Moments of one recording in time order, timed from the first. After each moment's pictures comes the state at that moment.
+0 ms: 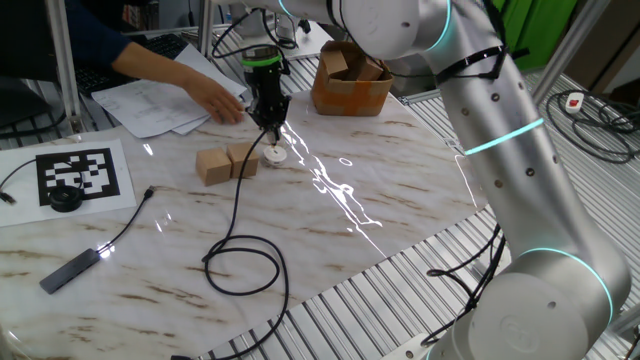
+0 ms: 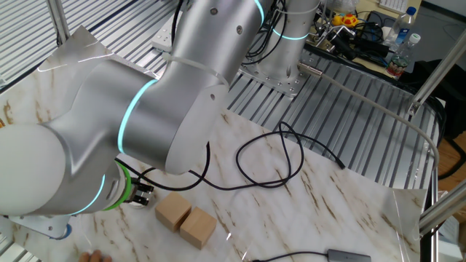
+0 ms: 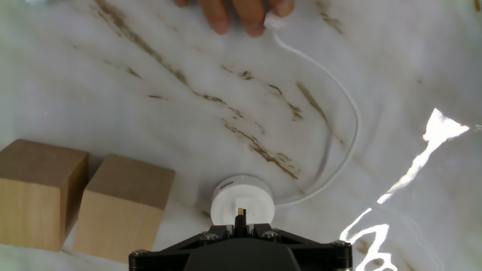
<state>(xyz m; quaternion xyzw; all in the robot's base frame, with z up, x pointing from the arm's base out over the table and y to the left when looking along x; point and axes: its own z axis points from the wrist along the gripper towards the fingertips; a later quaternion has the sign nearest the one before) 0.678 -0.075 0.054 0.11 -0.97 0.04 0.21</state>
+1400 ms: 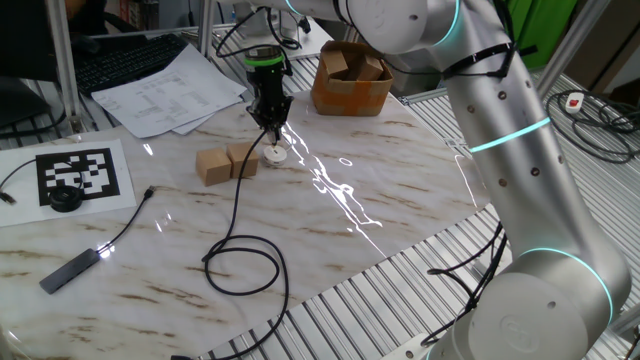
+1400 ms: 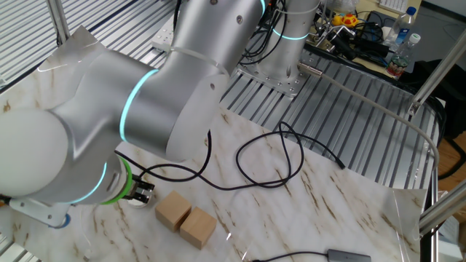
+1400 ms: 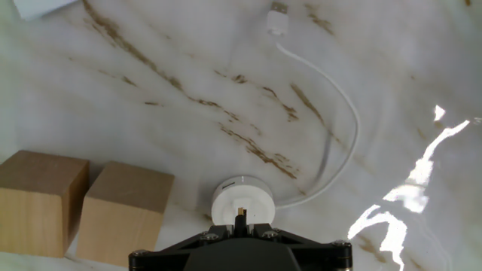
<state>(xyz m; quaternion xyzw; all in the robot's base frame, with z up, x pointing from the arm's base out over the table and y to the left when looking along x) 0.671 -0.076 0.053 0.08 -0.98 0.03 0.19</state>
